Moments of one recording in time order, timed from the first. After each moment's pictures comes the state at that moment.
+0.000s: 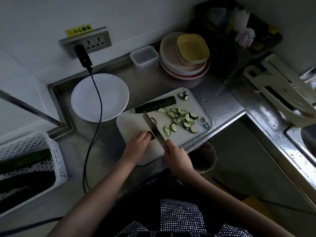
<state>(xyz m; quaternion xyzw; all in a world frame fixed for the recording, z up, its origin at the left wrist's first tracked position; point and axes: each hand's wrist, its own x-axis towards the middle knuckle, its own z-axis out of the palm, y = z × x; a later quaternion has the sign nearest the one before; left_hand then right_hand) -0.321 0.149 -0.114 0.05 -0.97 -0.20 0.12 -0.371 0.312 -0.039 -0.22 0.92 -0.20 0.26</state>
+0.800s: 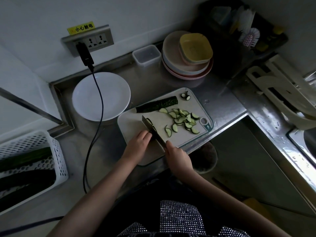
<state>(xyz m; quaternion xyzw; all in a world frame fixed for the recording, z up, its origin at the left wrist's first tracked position) -0.320 0.150 -0.110 0.06 -0.97 -0.21 0.11 -0.375 0.310 -0.052 -0.24 0.92 -0.13 0.28</state>
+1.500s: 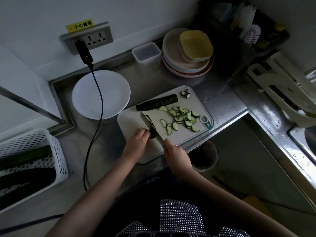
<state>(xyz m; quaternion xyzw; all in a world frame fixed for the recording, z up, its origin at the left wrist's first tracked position) -0.320 0.148 -0.114 0.09 -0.96 -0.24 0.11 -0.372 0.309 -0.050 -0.26 0.91 -0.17 0.26</state>
